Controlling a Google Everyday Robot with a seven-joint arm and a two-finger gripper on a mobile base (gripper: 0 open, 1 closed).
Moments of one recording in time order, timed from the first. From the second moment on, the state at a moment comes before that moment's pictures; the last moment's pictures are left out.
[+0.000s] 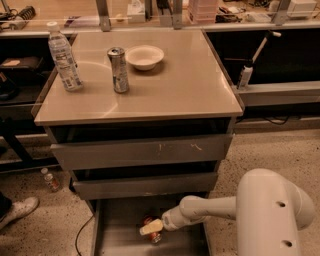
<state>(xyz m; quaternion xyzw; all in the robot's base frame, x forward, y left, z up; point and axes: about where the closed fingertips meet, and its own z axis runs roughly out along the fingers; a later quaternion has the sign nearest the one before) 0.494 0.012 0.213 -0.19 0.93 0.32 0.08</state>
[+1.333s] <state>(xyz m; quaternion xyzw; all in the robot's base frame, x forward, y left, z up) 0.478 0.054 0.162 -0.19 0.94 0.26 0.13</state>
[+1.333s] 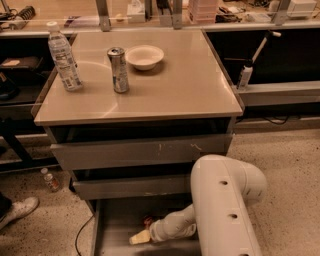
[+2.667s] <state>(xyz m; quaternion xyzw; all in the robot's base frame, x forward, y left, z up) 0.492 0.068 0.127 -0.17 0.94 0.26 0.14</state>
